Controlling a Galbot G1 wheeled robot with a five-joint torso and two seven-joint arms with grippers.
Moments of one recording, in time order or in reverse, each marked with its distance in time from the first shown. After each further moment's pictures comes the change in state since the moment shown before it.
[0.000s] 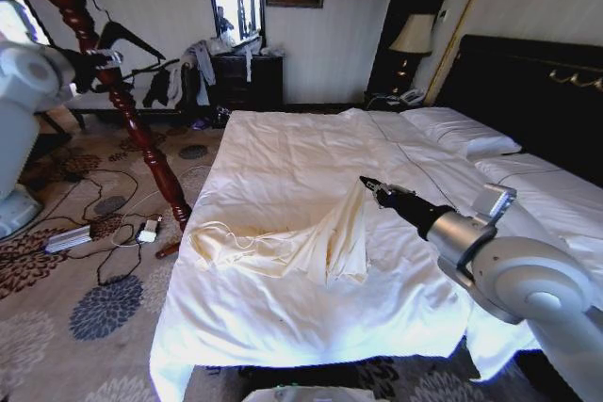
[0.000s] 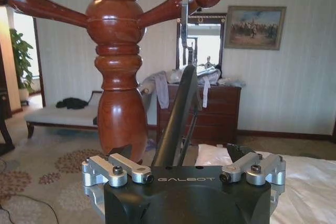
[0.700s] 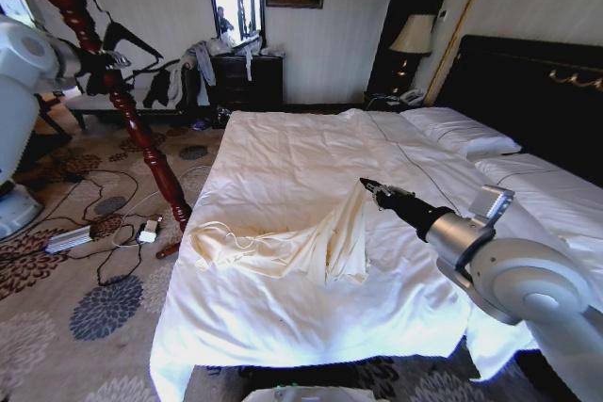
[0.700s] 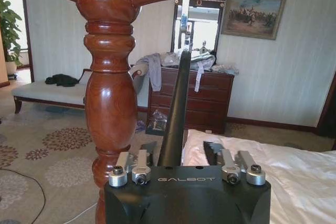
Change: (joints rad) left arm -0.036 -0.034 0.007 0.044 -0.084 0.063 -0.026; right arm 0.001 0.006 -0.011 0.000 -0.011 0.001 0.004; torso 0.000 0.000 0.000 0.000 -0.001
